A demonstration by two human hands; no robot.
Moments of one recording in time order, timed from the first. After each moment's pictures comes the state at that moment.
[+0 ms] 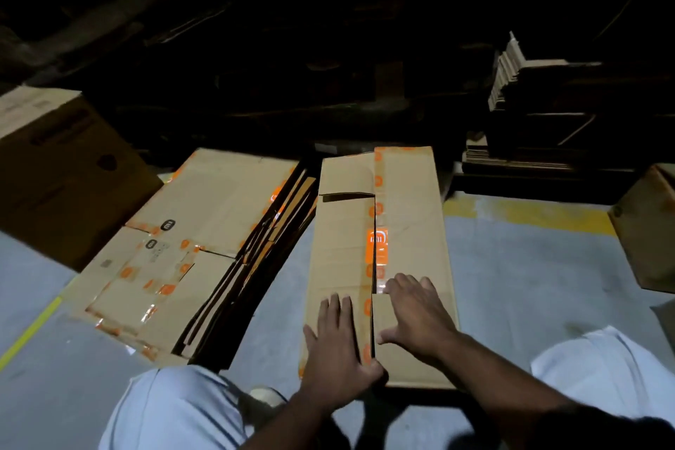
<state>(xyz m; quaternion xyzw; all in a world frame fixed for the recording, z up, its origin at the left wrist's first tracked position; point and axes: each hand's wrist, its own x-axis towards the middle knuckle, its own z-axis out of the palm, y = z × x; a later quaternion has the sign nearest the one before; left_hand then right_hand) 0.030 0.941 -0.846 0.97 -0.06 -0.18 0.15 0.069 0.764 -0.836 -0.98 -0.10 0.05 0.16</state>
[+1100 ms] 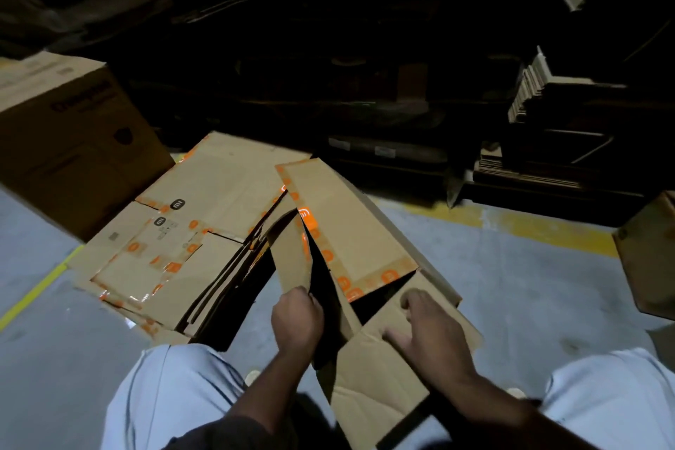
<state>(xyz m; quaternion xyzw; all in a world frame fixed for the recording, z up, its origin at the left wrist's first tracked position) 0.072 0.991 -0.830 0.98 0.16 -0.02 0.15 0.023 0.776 -0.825 -0.98 -0.05 -0.01 0.20</state>
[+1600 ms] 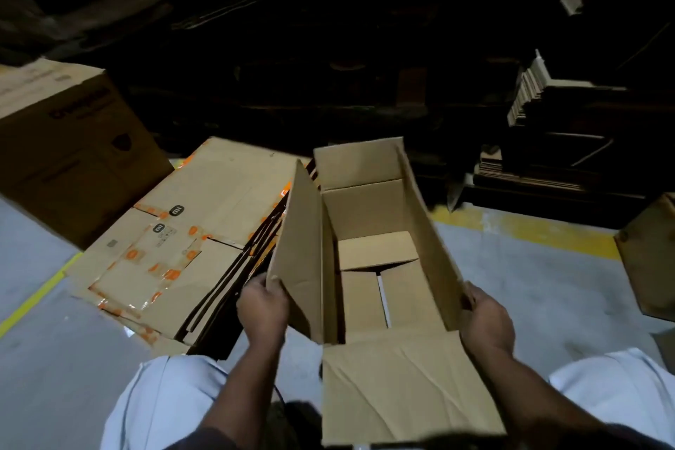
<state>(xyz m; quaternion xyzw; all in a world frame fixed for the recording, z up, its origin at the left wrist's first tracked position) 0.090 1.025 -0.807 0.87 0.30 0.11 0.38 0.055 0.719 -0.841 -0.90 0.30 0.00 0.33</state>
